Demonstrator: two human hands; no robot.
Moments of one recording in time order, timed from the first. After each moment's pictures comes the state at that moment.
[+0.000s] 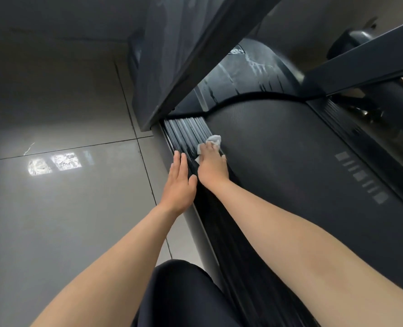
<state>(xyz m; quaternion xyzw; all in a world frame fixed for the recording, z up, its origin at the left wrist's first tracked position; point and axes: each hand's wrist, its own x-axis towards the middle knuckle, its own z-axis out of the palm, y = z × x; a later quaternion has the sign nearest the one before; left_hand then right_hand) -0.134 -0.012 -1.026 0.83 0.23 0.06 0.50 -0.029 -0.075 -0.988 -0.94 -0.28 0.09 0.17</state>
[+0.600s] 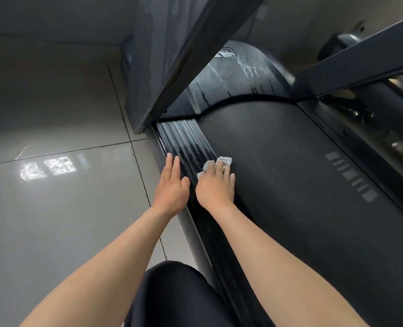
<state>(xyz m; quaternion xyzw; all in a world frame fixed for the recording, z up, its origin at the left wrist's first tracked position) -0.137 -0.016 -1.018 0.84 0.25 0.06 0.47 -0.065 -0.118 -0.991 -0.97 -0.20 0.08 0.06</state>
